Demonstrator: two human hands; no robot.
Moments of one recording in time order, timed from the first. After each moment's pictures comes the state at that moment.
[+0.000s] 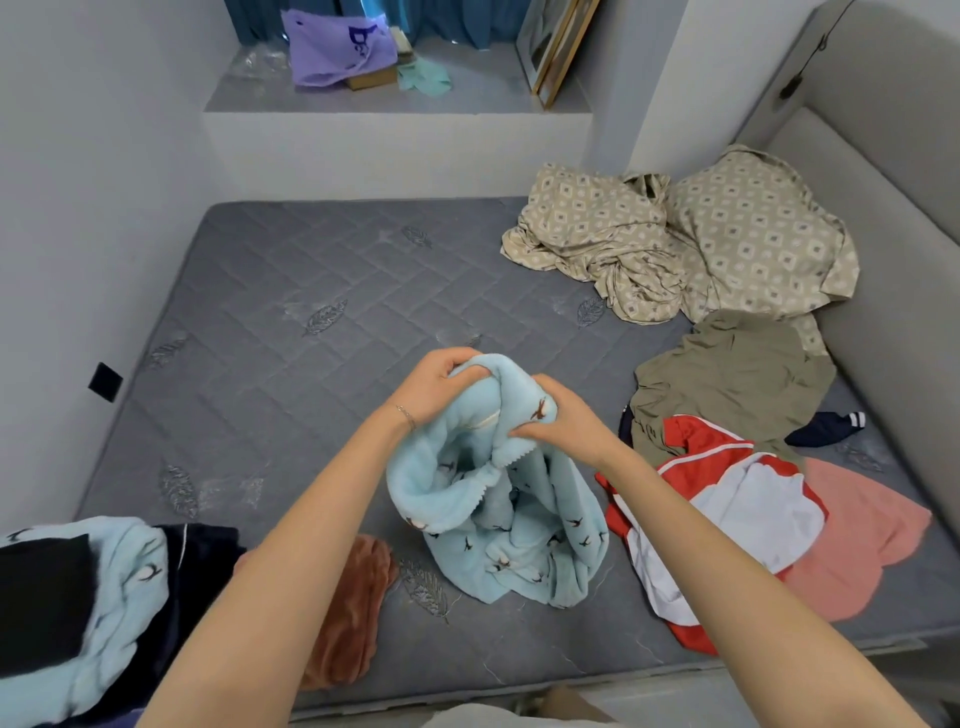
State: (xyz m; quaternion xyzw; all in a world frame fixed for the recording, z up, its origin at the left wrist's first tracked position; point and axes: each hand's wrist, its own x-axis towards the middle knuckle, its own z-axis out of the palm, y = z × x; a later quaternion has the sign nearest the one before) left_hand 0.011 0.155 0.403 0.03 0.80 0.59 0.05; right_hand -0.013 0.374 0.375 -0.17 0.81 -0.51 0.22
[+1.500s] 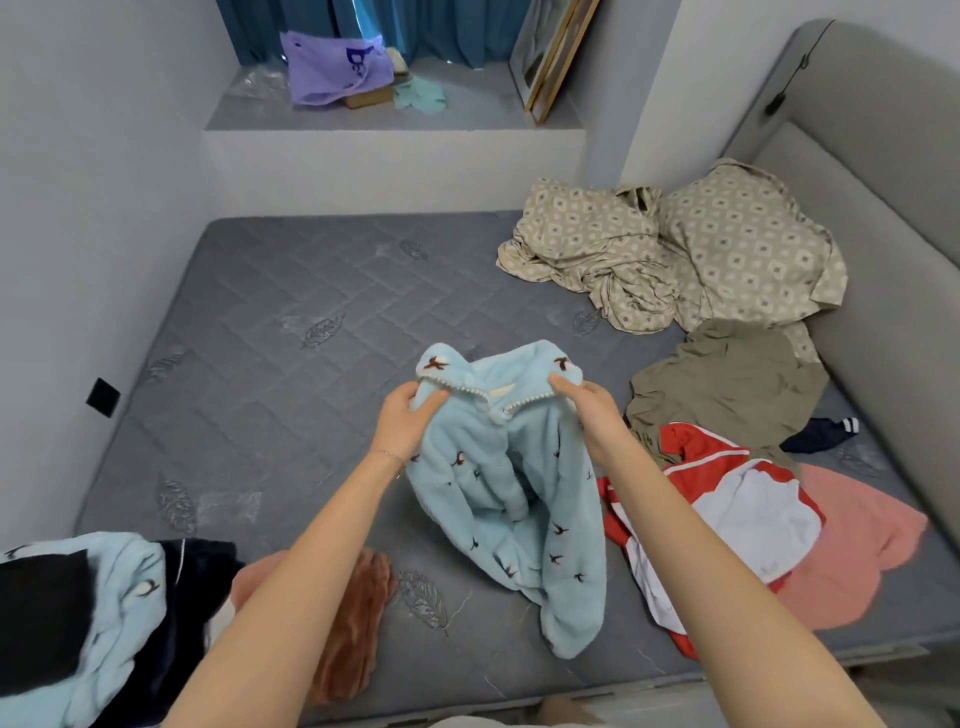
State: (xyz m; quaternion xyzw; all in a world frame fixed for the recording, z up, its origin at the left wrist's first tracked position) left_hand 0.036 0.145 0.366 -0.21 0.77 0.60 -0.02; right_hand -0.030 0.378 0.381 0.17 0.72 -0.65 0.19
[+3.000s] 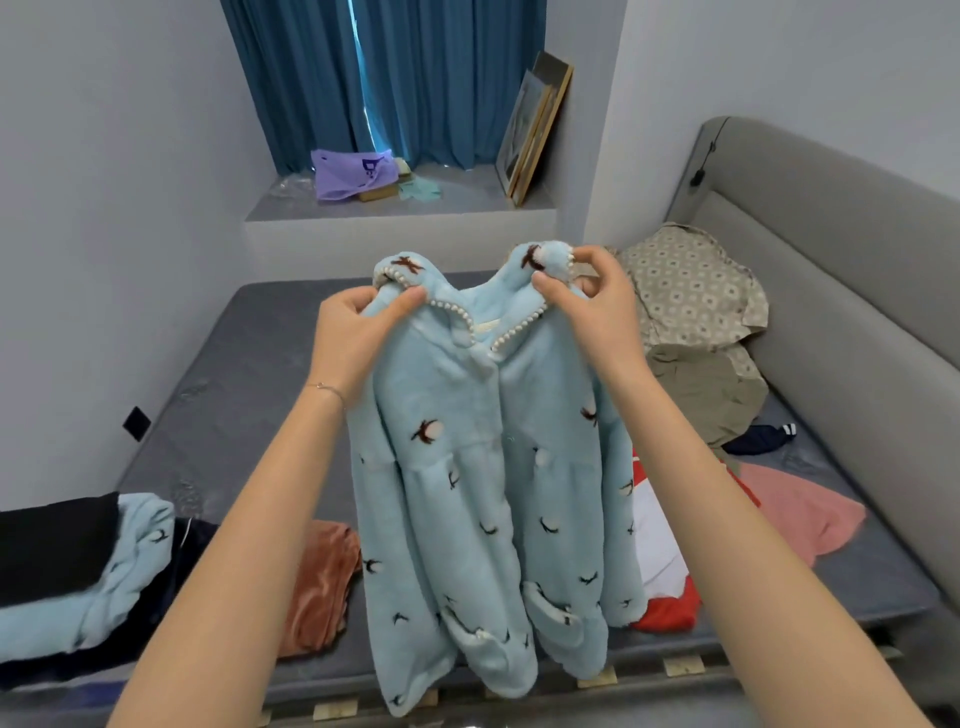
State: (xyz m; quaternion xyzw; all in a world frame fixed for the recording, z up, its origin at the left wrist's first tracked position) left_hand 0.190 0.266 0.561 -0.07 0.76 0.59 -0.26; right_hand 0.117 0.499 0.567 -0.16 0.73 -0.64 -0.15
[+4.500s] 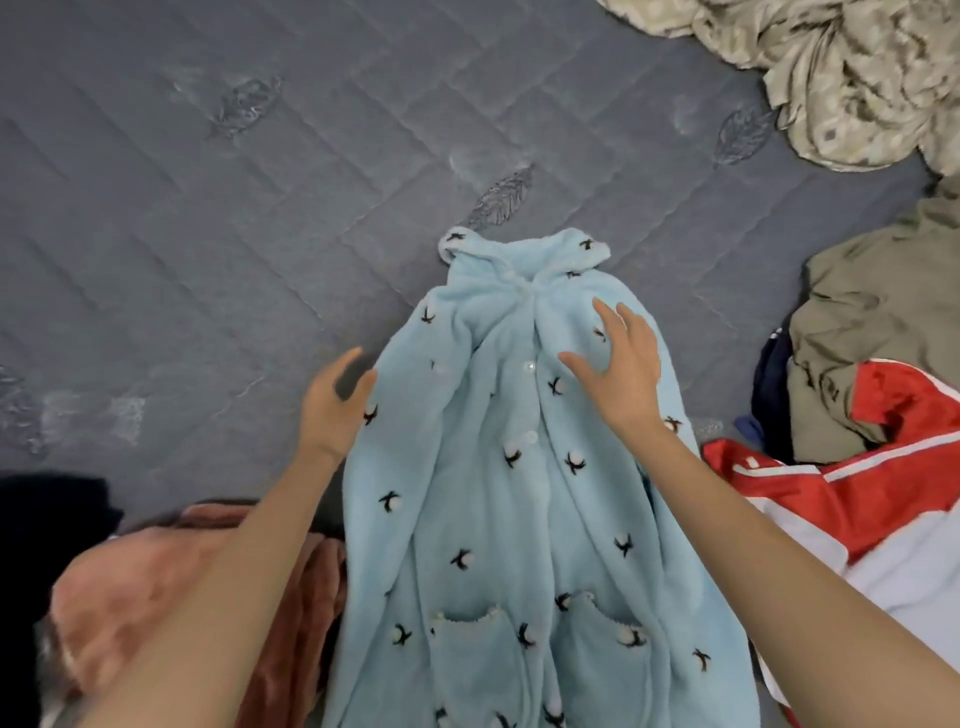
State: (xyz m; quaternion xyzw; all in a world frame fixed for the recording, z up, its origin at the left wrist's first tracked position) left_hand -0.024 0.051 -0.003 -0.38 0.76 0.53 0.03; right_hand -0.158 0.340 0.025 -0.05 0.95 -0.29 0.13
